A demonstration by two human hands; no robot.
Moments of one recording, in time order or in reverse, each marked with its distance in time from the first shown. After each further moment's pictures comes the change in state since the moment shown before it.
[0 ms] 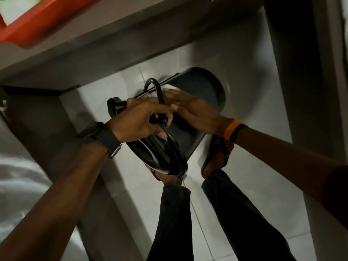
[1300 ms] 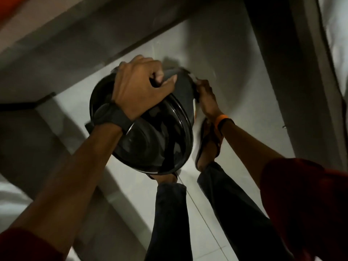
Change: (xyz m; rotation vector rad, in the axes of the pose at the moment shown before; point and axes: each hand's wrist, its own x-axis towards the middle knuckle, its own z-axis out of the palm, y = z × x) left_hand 0.086 0.038 0.021 0.150 0.523 0.097; right_hand -0.032 0.070 -0.014 0.605 0.565 0.842
